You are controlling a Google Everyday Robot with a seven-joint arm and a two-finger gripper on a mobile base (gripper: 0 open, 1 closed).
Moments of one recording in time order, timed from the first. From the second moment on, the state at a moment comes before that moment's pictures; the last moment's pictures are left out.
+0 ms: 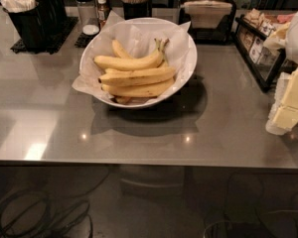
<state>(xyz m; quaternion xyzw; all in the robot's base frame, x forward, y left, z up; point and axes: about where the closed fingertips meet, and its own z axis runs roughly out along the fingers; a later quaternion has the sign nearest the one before) 0.438 -0.217 0.976 -0.60 0.78 -0.03 0.16</state>
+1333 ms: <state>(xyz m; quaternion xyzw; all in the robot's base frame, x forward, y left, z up) 0.477 -0.124 0.959 -0.69 0.70 0.05 0.16</state>
